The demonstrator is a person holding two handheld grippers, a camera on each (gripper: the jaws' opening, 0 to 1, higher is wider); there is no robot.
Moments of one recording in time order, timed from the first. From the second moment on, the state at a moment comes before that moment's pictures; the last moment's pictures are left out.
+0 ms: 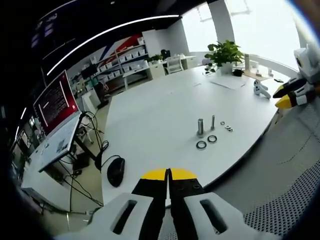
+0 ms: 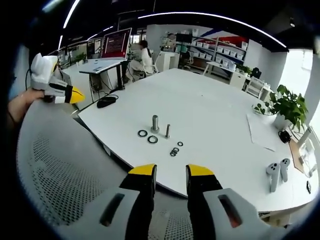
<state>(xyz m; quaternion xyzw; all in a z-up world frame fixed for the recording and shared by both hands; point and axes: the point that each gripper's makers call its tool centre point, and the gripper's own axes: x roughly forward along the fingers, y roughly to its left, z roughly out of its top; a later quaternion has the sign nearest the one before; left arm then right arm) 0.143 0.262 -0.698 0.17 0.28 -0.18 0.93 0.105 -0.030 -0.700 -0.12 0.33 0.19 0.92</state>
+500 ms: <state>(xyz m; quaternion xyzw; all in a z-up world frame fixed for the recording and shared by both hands) 0.145 0.261 -0.694 0.17 0.27 -0.18 0.93 0.121 -0.033 -0.709 -0.16 0.38 0.32 0.85</state>
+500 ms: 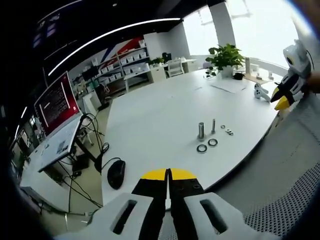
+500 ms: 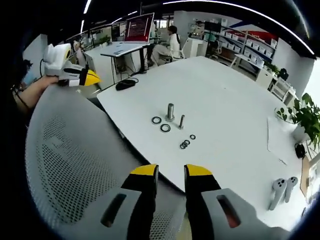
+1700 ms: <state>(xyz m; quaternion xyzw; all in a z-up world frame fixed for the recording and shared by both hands) 0.145 0.261 -0.692 0.16 0.26 -0.18 0.93 0.202 -0.016 -0.824 -0.22 0.50 0.39 0.74</state>
